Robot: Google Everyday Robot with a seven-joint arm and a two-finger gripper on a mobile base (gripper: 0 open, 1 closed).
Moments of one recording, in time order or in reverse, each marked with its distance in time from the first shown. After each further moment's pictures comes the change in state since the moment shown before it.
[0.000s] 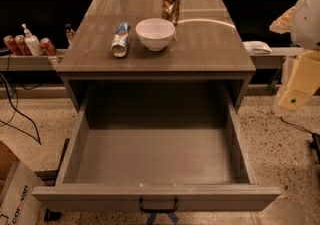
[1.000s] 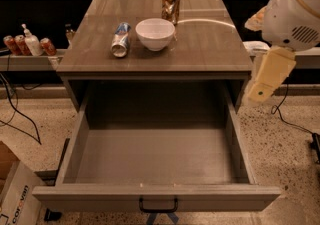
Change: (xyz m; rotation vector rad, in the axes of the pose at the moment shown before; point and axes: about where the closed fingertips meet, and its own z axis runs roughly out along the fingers) arm -0.038 -0.013 0.021 0.000 -0.104 -0.009
